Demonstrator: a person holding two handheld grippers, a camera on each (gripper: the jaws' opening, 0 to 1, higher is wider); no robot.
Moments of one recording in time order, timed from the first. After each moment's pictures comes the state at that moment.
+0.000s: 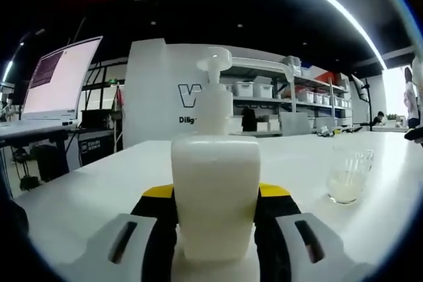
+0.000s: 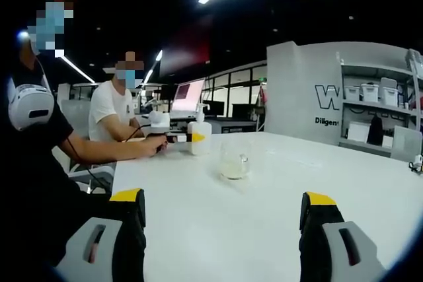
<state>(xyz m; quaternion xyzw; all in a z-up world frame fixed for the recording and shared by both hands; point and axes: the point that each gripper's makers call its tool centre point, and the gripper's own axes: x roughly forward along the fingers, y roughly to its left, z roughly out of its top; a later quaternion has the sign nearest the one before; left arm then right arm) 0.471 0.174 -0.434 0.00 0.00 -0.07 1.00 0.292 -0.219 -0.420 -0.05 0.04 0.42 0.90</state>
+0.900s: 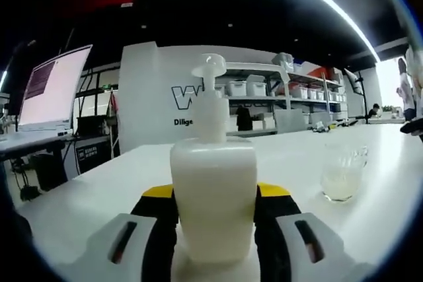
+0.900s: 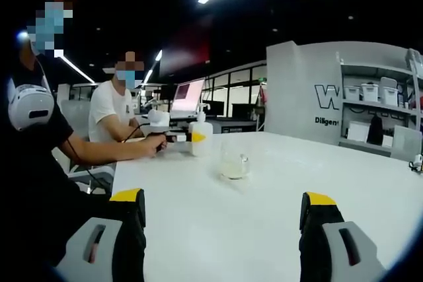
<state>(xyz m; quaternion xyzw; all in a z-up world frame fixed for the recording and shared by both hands) 0.468 0.164 -0.428 0.01 -0.01 -0.08 1.00 0.292 -0.219 -0.420 -0.05 0.04 0.42 0.90</state>
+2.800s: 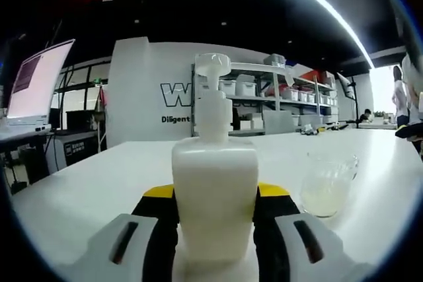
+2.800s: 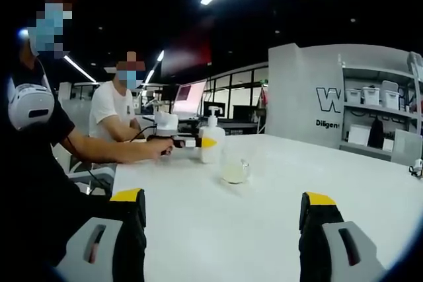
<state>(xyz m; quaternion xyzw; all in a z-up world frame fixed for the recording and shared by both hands) 0.479 0.109 -0.429 0.00 0.00 -0.12 0.99 0.283 -0.202 -0.410 -0.06 0.04 0.43 0.90</state>
